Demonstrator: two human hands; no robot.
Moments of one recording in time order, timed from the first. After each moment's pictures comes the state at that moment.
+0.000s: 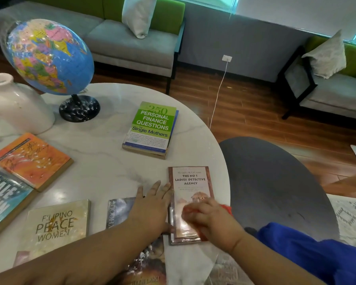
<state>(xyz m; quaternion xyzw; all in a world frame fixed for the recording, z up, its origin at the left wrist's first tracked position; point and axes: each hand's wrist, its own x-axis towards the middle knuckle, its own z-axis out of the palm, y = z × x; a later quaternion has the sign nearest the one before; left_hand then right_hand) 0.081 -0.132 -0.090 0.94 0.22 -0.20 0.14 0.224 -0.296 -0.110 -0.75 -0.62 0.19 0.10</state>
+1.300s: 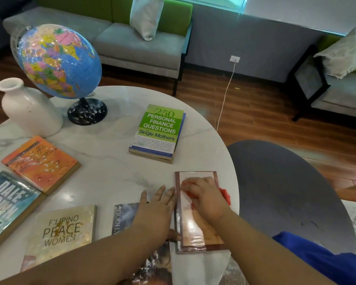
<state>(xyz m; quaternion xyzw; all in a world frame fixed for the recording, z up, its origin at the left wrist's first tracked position) 0.080 -0.126 -0.095 0.94 0.22 -0.22 0.13 0.235 -0.220 -0.115 -0.82 -0.53 0.17 0.15</state>
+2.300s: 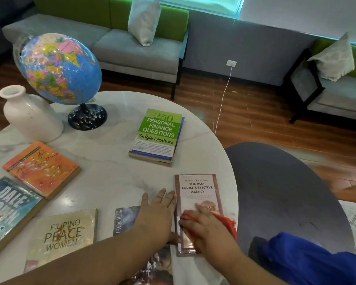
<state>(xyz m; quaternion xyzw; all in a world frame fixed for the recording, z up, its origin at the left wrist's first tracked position) 0.083 -0.126 -0.089 0.94 0.21 -0.25 0.11 0.190 -0.280 -0.113 -0.79 -0.57 0.17 0.15</state>
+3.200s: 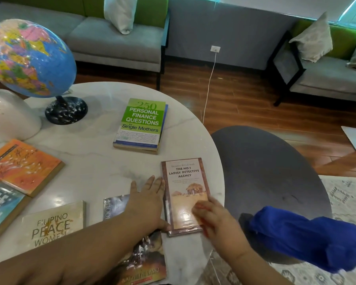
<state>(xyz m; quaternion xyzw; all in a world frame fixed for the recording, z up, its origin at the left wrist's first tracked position) 0.084 -0.131 -0.090 0.94 0.21 -0.27 0.08 0.191 -0.338 -0.115 -0.84 -0.46 0.16 0.25</state>
